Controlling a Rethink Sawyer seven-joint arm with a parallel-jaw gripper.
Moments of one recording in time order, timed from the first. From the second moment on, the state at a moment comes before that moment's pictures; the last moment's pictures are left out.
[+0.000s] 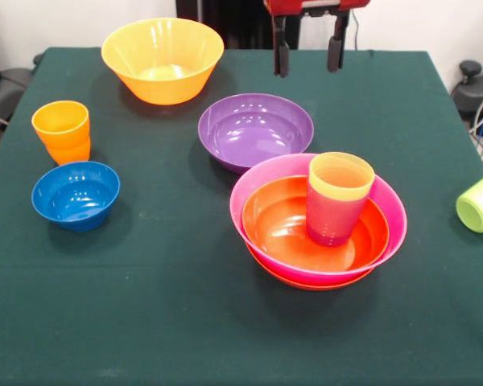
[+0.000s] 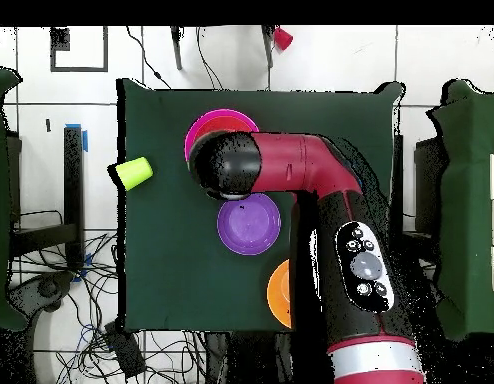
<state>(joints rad) -0.37 -0.78 0.30 1.53 -0.20 0.81 1.65</state>
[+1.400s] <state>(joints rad) -0.41 -0.84 0.25 1.87 -0.20 0.64 1.65</state>
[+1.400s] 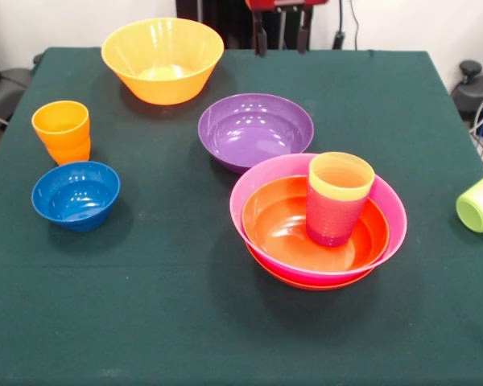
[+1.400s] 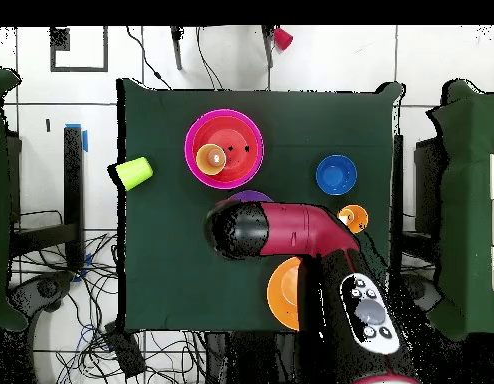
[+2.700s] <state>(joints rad) -0.29 -0.74 0.12 1.97 -0.20 0.35 1.71</state>
